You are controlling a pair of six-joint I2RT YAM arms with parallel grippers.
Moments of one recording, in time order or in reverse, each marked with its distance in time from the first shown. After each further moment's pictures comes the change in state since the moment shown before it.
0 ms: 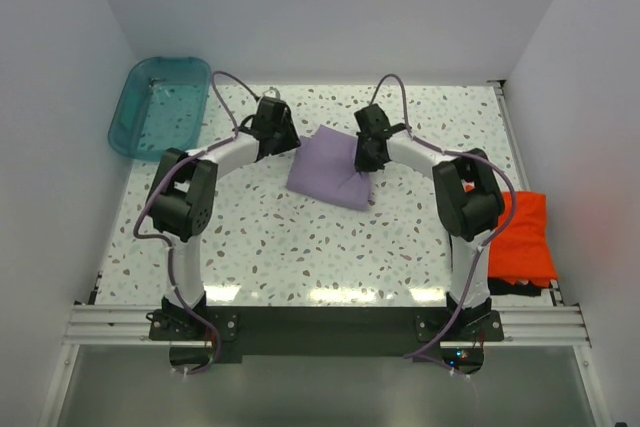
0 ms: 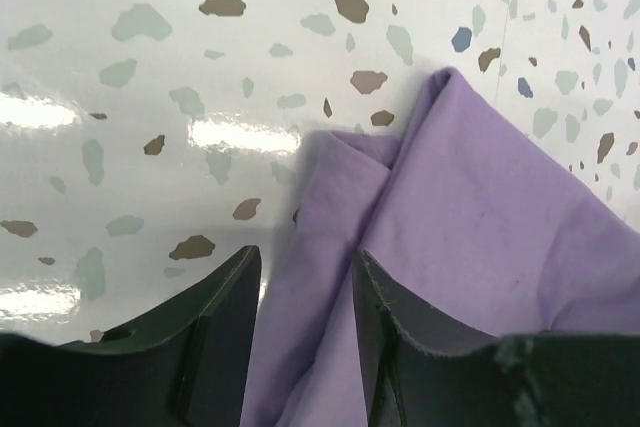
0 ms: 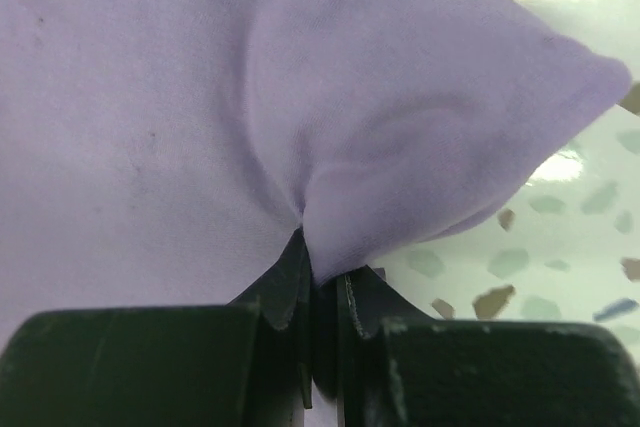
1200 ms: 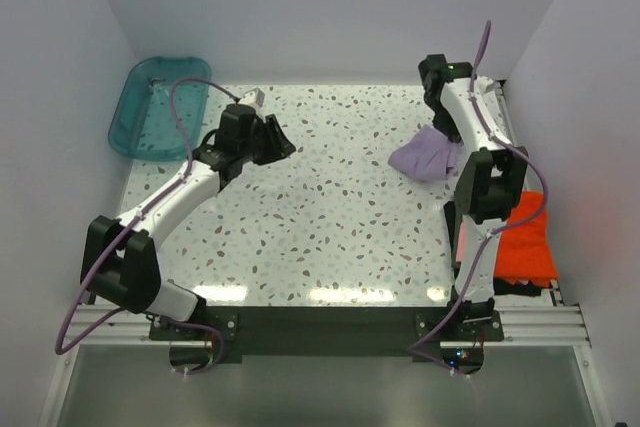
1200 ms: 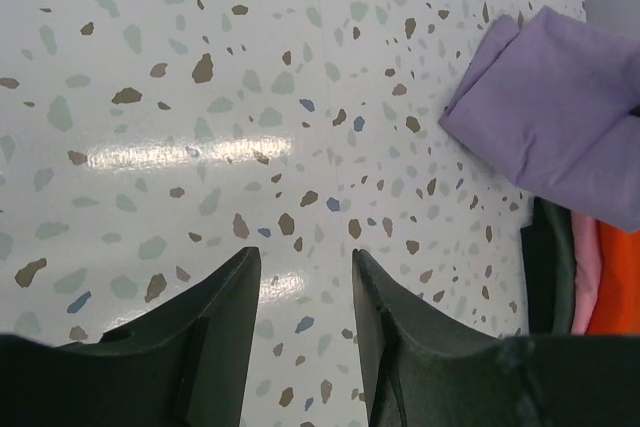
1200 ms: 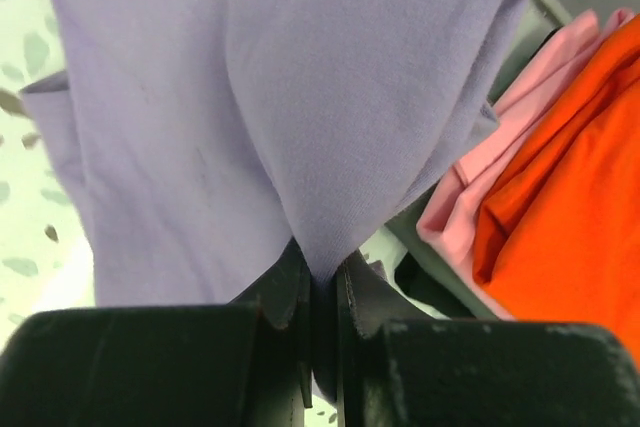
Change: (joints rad) left arm -0.011 -0.558 -0.278 -0.110 0.175 0.024; right arm -0.296 0.085 0.587 -0.880 0.628 0.412
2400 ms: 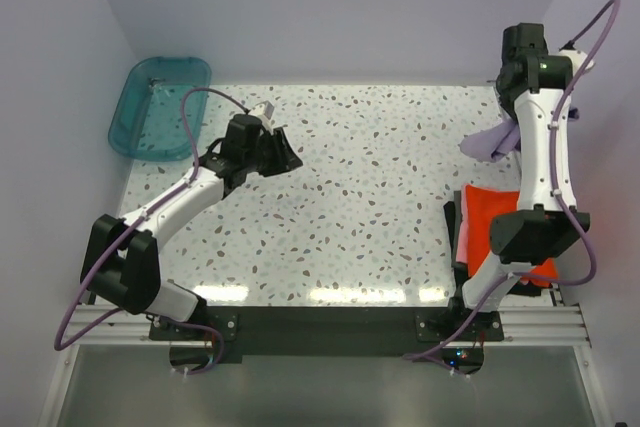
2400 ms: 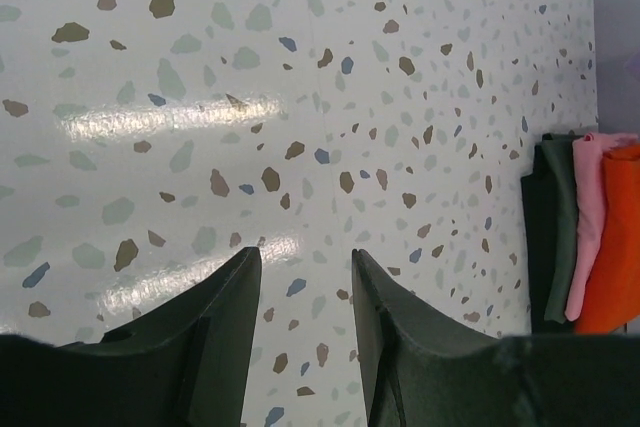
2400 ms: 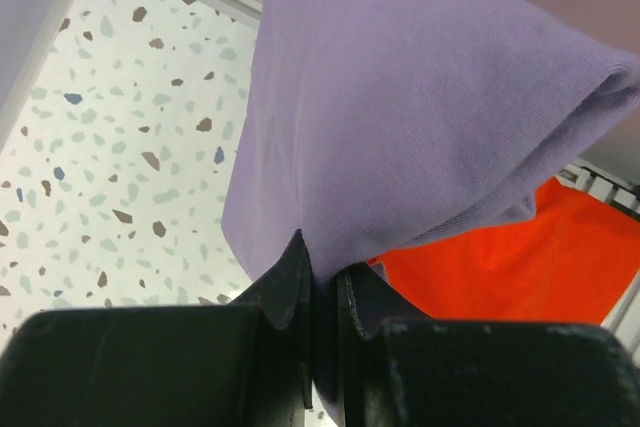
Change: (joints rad) left arm -0.034 -0.005 -0.069 0.023 0.073 0.000; right arm -0.215 -0.377 0.079 -0.021 -0.006 -0.107
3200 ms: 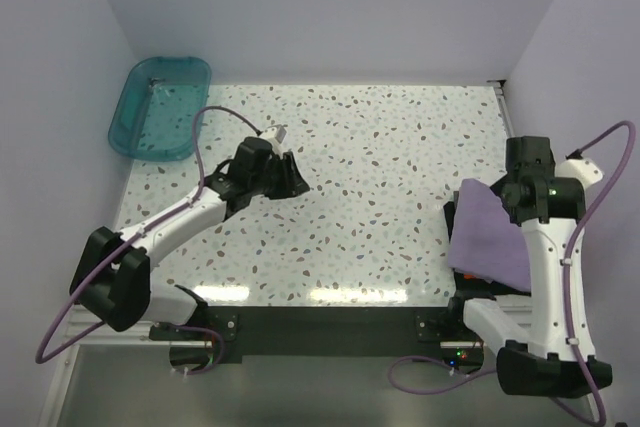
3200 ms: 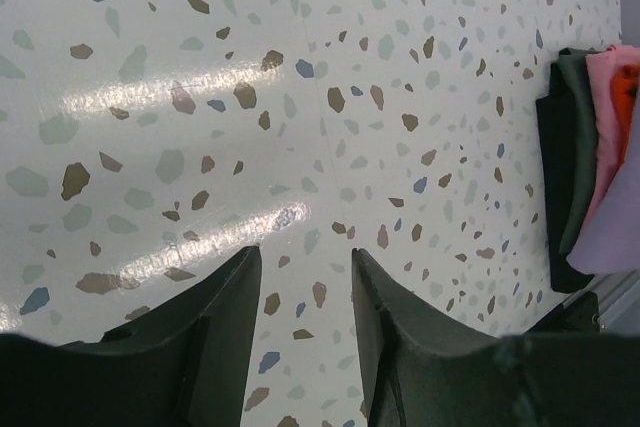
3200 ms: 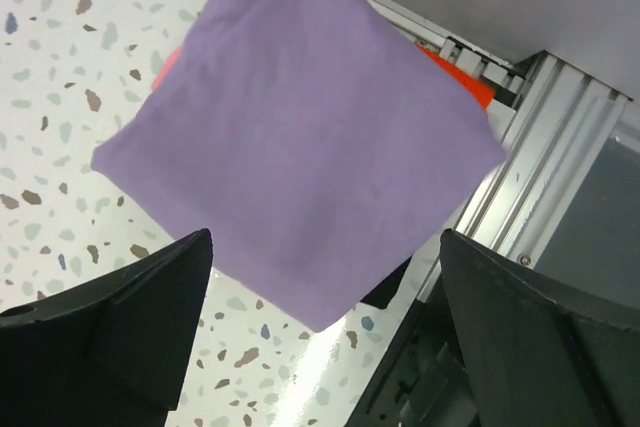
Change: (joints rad) left arm -0.108 -0.087 -0.148 0.019 -0.022 -0.002; right arm 0.000 -0.761 -0.848 -0.024 -0.040 0.050
